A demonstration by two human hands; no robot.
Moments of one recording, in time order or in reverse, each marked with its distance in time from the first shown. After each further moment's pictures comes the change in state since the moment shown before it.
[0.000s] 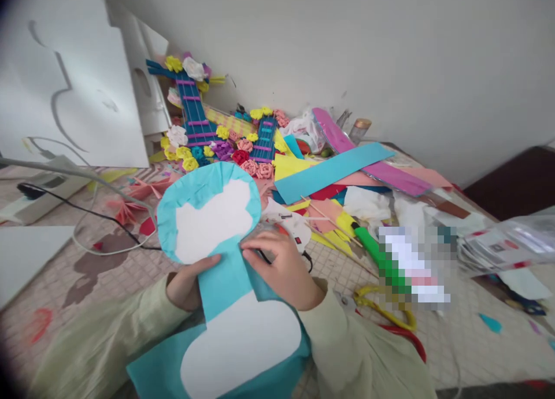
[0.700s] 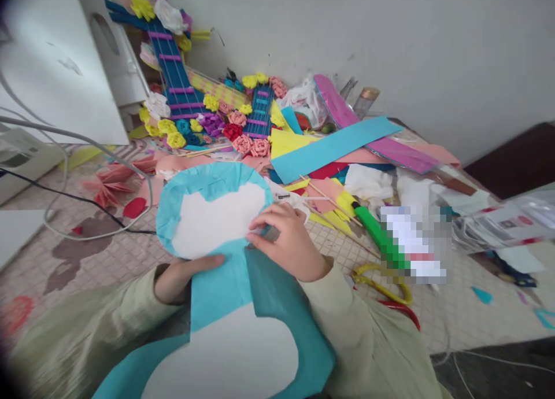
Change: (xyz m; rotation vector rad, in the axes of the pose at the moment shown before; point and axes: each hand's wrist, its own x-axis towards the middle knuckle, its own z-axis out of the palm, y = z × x) left_hand 0.001 -0.011 -0.009 0.212 -0.129 0.116; right_hand -0.001 0.019 -0.015 -0.297 -0.029 0.007
